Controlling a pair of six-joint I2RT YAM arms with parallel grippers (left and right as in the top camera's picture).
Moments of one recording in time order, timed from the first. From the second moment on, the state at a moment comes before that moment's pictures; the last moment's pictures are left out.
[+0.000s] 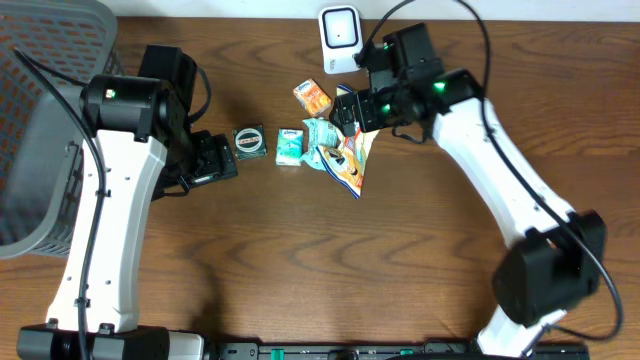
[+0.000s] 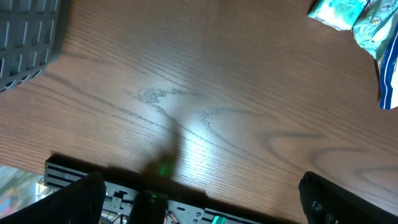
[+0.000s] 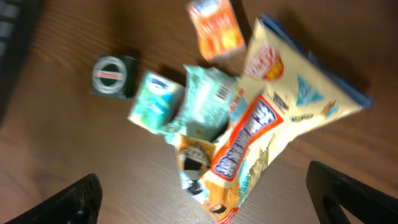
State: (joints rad) left arm -0.11 1.56 1.71 -1.65 -0.04 -0.43; right arm 0.40 1.89 1.66 -0.81 -0.29 0.18
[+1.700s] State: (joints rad) left arm -0.11 1.56 1.71 -1.65 -0.04 -0.43; right arm 0.24 1.86 1.66 -1.18 -0.03 0.19
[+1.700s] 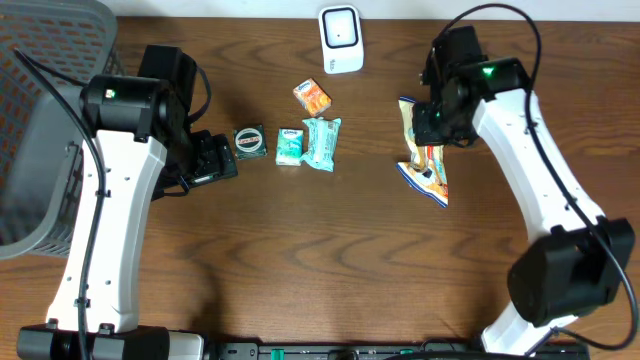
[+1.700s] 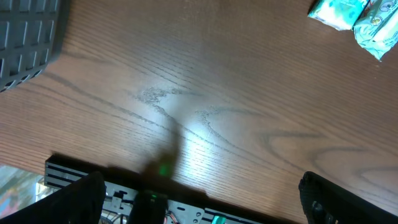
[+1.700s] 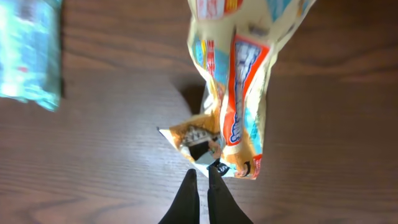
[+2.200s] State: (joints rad) left arm -0.11 1.56 1.71 -1.65 -0.04 -0.43; right arm 0.24 1.92 1.35 -1.05 -0.01 0.25
